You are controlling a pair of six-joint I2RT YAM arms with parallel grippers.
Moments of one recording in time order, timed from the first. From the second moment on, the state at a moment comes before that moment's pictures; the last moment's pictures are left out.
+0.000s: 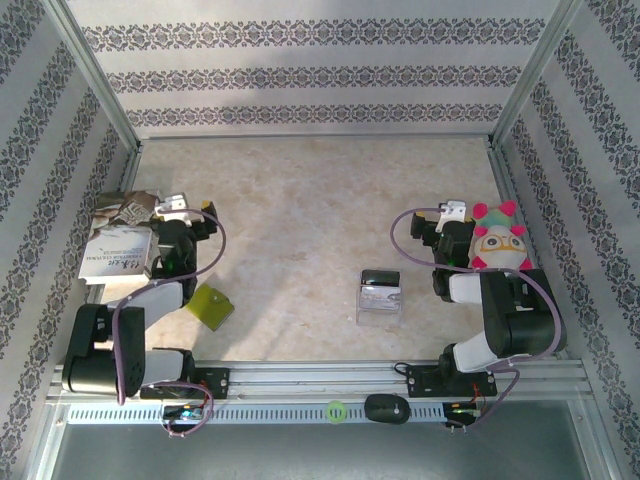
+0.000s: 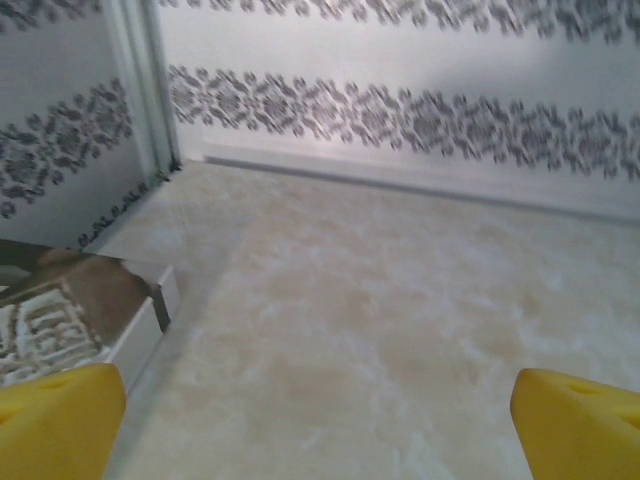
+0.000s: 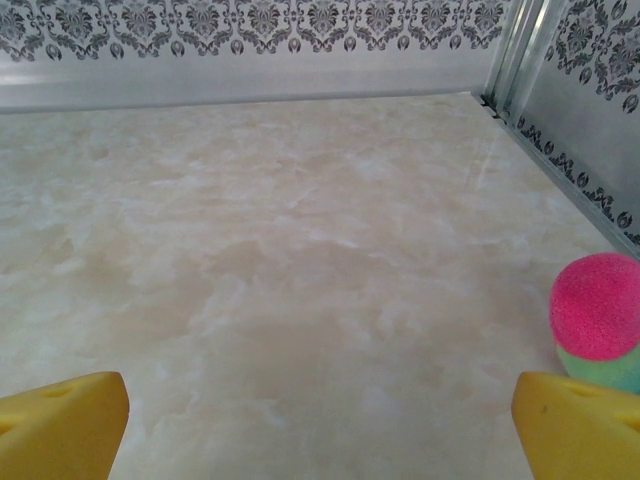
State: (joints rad) left arm -0.01 1.28 0.41 0.68 -0.29 -0.15; right arm 0.02 1.49 0.37 0.81 0.17 0.06
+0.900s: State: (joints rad) left arm 0.18 1.36 0.44 0.76 0.35 -1.19; right arm 0.04 0.99 0.61 -0.21 0.02 0.70
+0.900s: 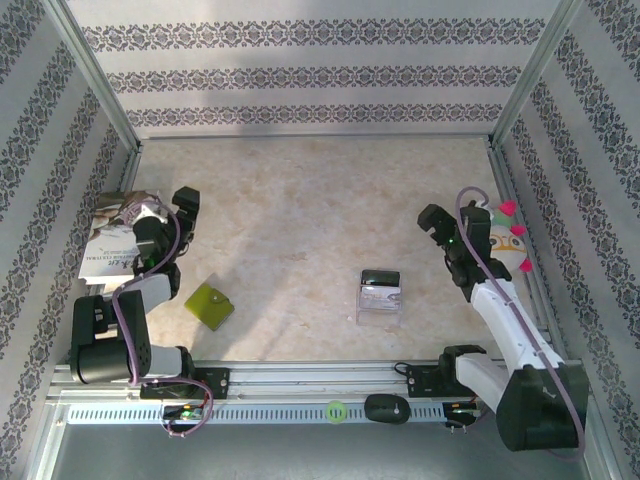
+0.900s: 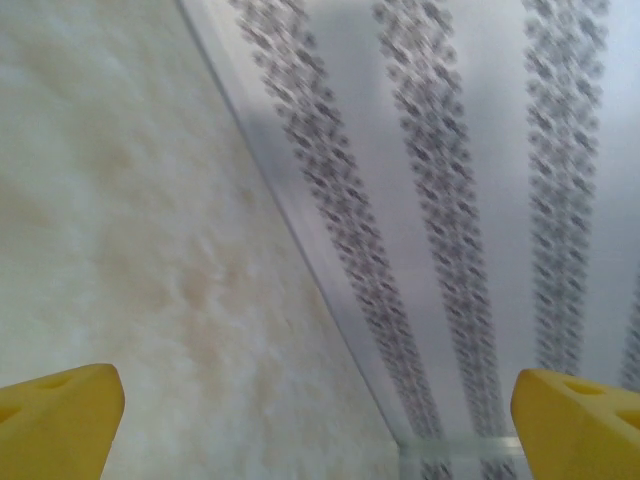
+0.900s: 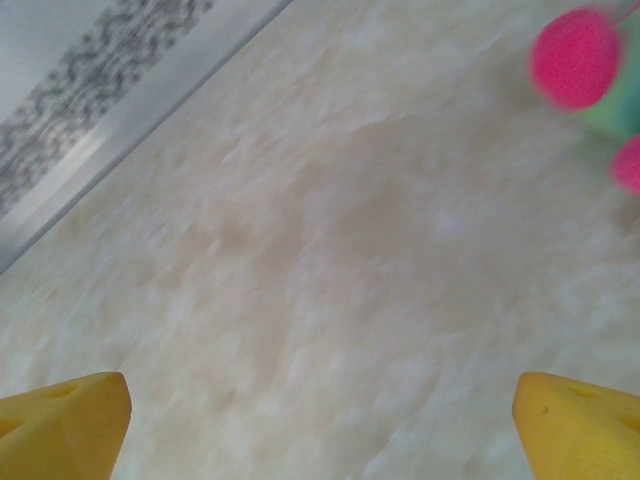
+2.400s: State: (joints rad) left arm -0.26 1.27 0.50 0.33 0.50 -0.89; right arm 0.50 1.02 0.63 -0.85 -0.09 0.64
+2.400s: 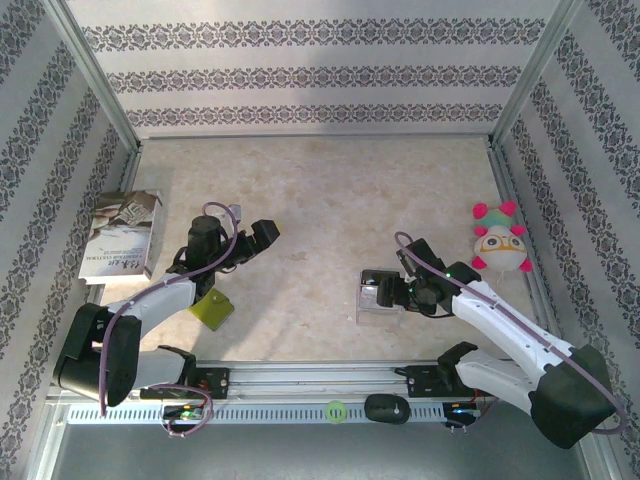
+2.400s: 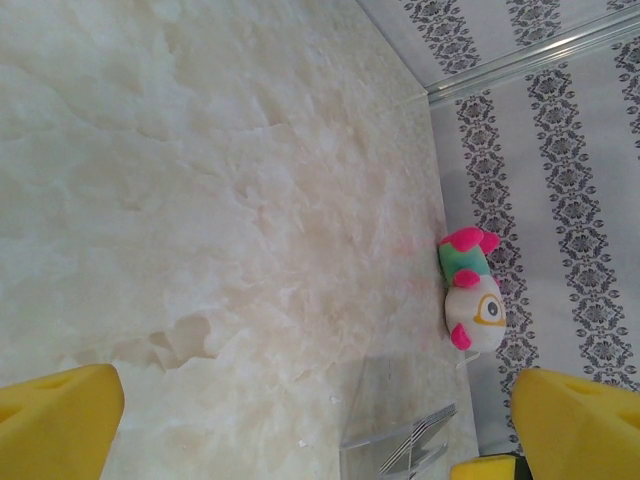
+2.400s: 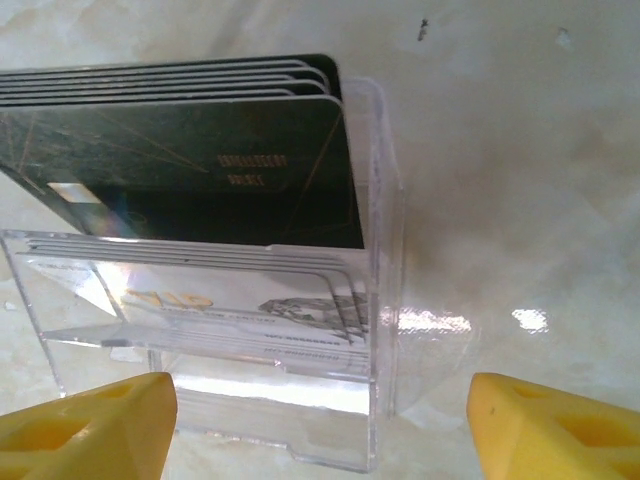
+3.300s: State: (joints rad) left arm -0.26 1.28 0.50 0.33 0.51 -0.89; right arm 0.51 1.11 0.65 -0.80 -0.13 0.62
